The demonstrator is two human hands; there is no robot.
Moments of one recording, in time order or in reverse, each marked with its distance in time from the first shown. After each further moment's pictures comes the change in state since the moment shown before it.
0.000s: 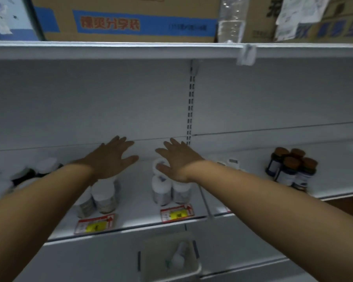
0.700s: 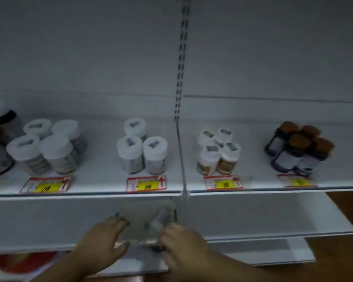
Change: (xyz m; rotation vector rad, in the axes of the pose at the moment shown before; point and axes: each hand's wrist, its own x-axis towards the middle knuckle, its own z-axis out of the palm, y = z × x) left_hand -0.115 0.071 0.241 -0.095 -0.104 0.069; right_hand -0.159 0.033 0.203 0.308 -0.183 -0.295
